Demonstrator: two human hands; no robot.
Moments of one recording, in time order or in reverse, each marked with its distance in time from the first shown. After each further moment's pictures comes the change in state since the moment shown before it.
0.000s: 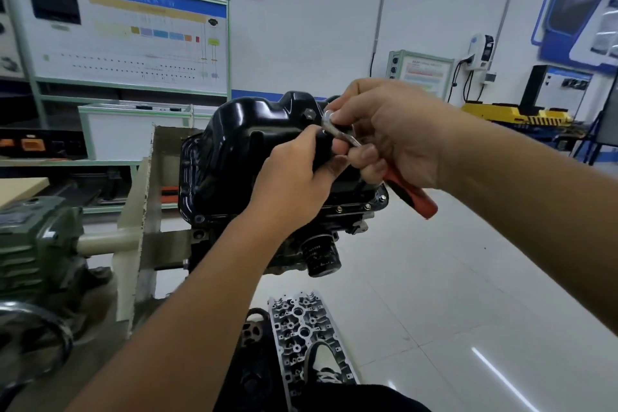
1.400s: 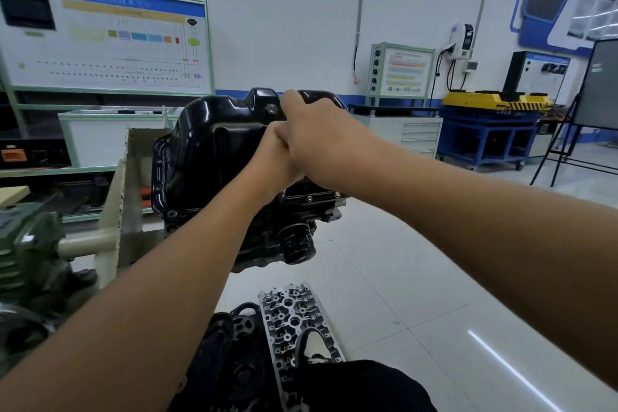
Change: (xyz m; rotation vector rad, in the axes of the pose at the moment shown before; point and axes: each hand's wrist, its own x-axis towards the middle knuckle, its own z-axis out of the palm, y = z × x) left_hand 0.037 0.021 0.035 -0.518 -0.101 -0.299; right_hand 0.006 0.028 0.013 -1.223 0.268 -0.399
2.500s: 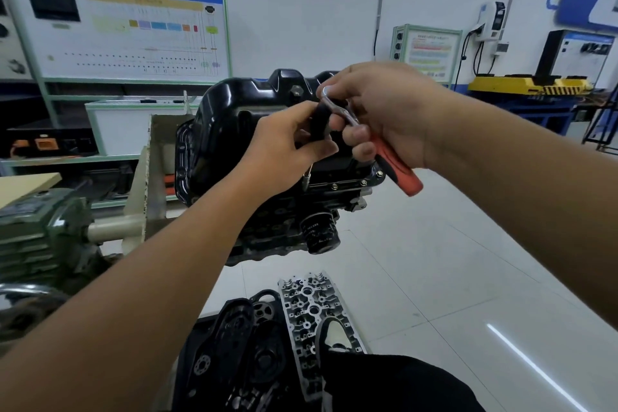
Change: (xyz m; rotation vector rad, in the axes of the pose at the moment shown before) left_hand -0.023 -0.014 -0.046 0.388 -0.088 0.396; right_hand -0.004 0.014 -0.023 1.262 -0.276 0.463
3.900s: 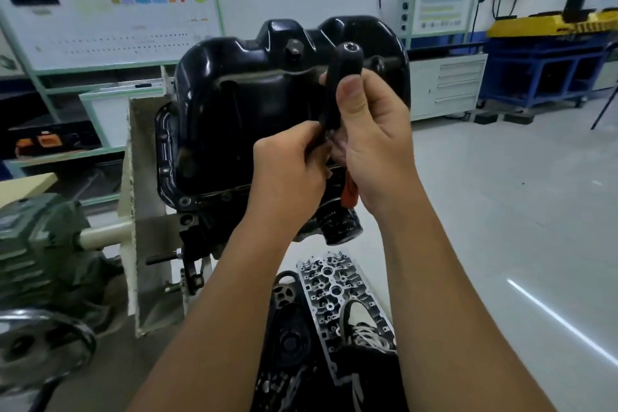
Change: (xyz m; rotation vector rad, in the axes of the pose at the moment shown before) left_hand -0.031 -0.034 0.033 0.209 0.194 -0.089; right_hand 0.076 0.122 0.031 0.315 0.279 -0.706
